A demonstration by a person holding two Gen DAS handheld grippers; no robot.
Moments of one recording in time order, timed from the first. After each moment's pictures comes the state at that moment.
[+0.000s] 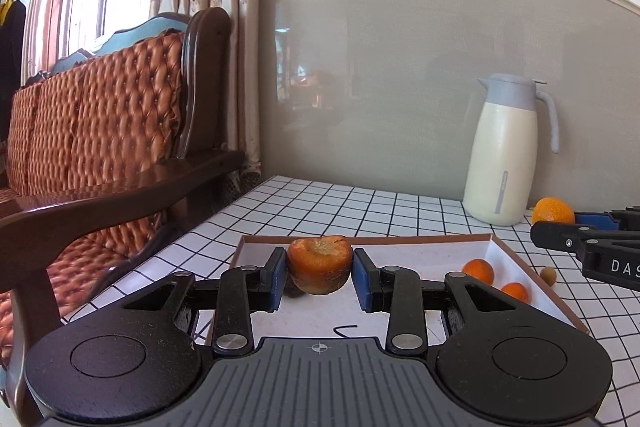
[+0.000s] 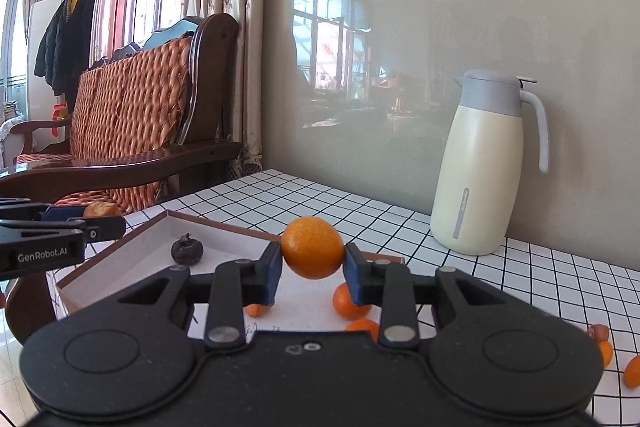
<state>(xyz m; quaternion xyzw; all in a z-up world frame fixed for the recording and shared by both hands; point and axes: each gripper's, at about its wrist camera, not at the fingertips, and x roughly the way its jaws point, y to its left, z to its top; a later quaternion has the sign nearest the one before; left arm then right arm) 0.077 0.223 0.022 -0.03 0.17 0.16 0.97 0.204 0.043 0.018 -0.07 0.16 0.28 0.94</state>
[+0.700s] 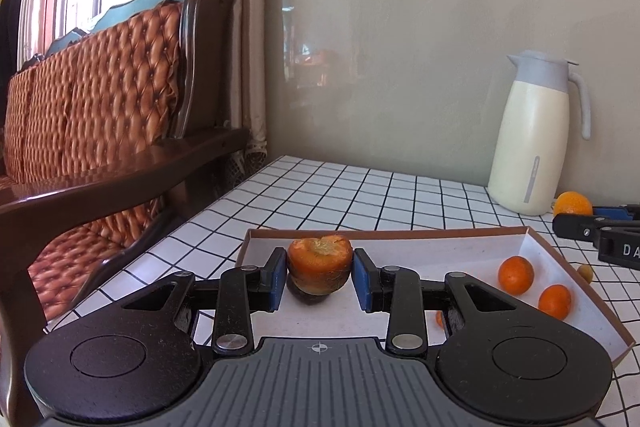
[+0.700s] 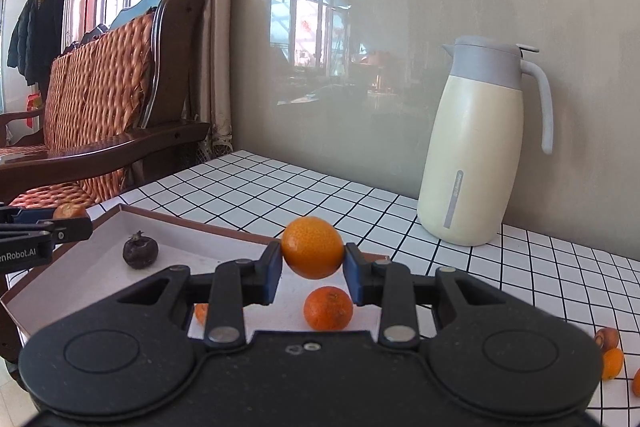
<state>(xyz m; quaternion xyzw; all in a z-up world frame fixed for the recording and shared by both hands) 0.122 0.258 0.006 -0.03 0.20 0.16 0.97 0.253 0.057 0.004 -0.07 0.19 0.25 0.94</state>
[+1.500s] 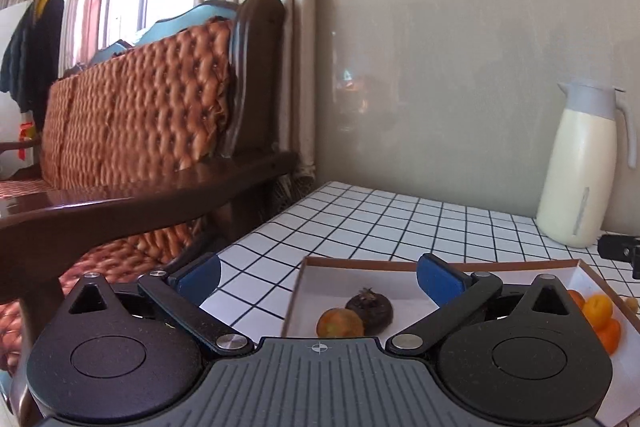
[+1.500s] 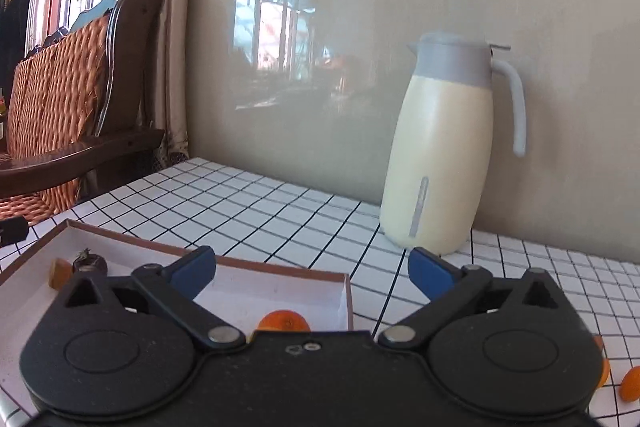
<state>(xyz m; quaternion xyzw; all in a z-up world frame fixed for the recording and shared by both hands) 0.120 0.285 0.001 -0.04 0.16 0.23 0.96 0.276 0.054 -0.002 -0.06 0.19 0.20 0.96</state>
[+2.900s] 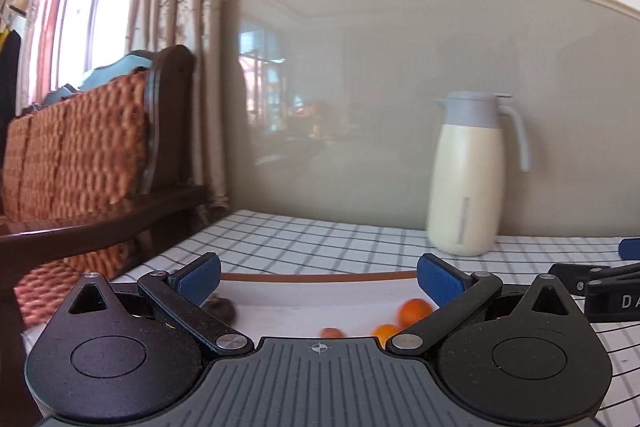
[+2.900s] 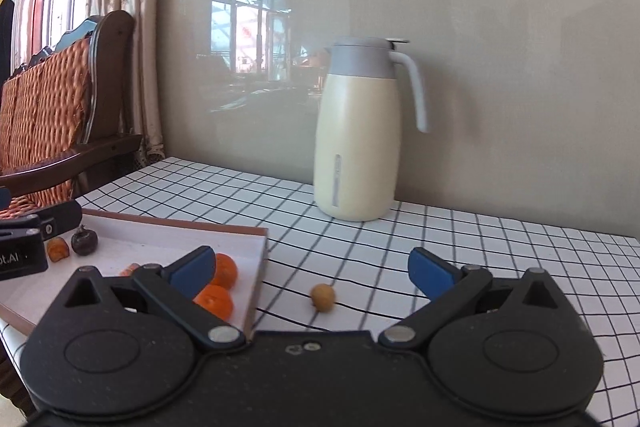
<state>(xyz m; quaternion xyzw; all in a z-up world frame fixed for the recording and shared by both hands) 0.099 0.147 0.025 -0.01 0.12 0.15 0.98 0.223 -0.059 0.013 -0.04 0.19 0.16 0.97</state>
